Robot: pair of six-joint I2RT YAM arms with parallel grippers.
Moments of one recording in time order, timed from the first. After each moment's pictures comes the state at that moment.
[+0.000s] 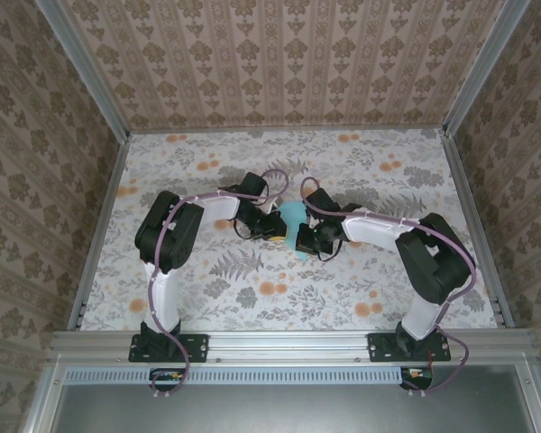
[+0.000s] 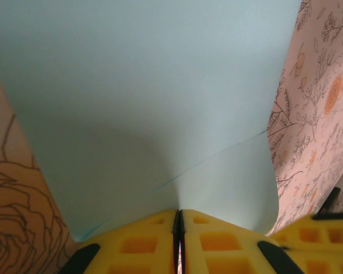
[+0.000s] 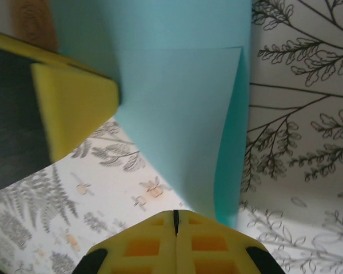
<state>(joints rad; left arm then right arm) -0.58 2.05 1.26 -0.42 0.68 -0.48 0.57 1.75 1.00 -0.43 -0.30 0.79</state>
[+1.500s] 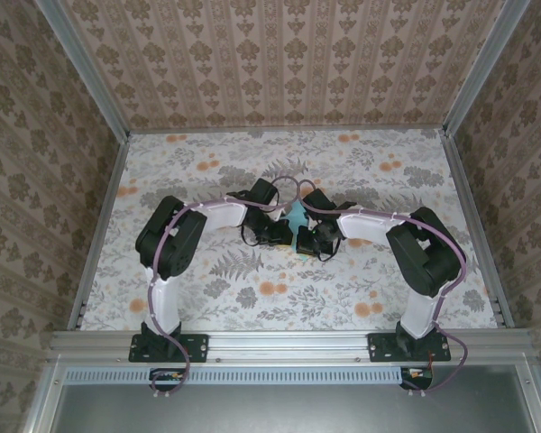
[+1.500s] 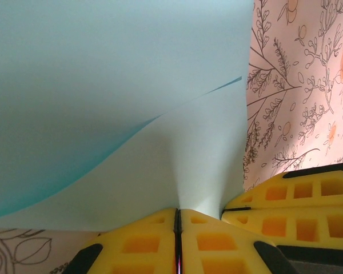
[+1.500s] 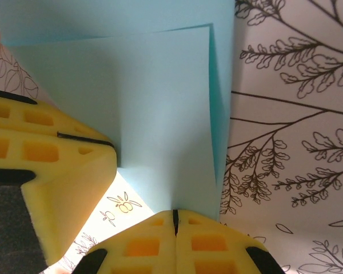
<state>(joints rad) -0.67 2.01 1.23 -0.42 0.60 -0.44 0.57 1.81 1.03 -0.48 -0.30 0.73</state>
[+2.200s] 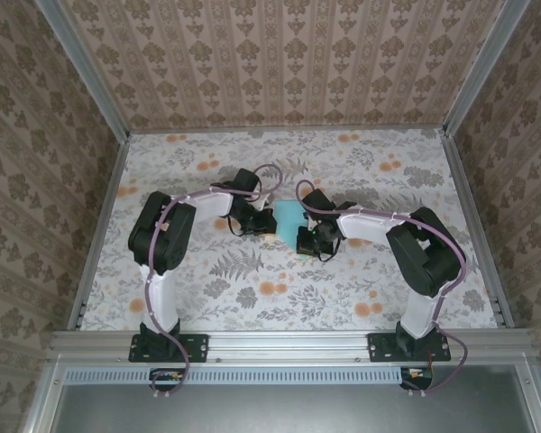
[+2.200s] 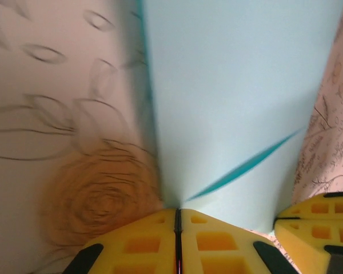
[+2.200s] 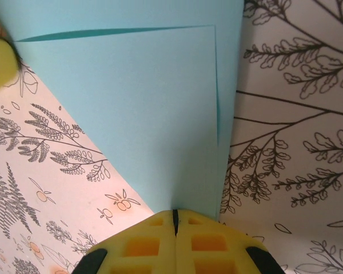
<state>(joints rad) -0.53 2.02 1.26 -0.50 0.56 -0.37 0.57 1.81 1.03 -0.50 -0.29 0.71</state>
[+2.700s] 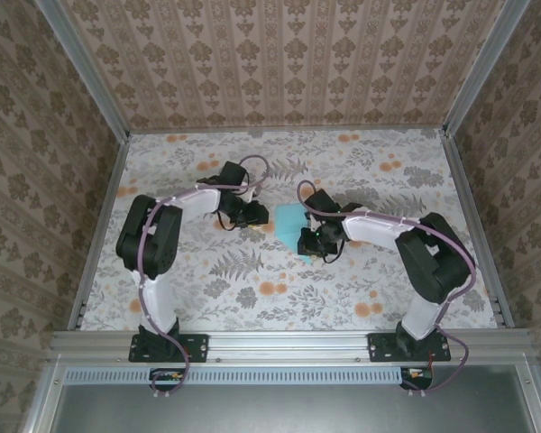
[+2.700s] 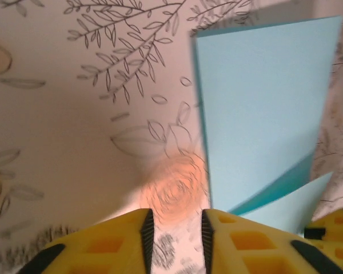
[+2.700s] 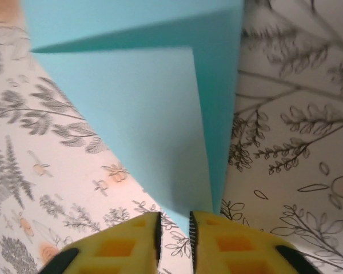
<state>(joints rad) -0.47 1.91 1.23 -0.50 0.51 -0.37 0.56 1.72 1.00 -0.50 -0.27 0.61</state>
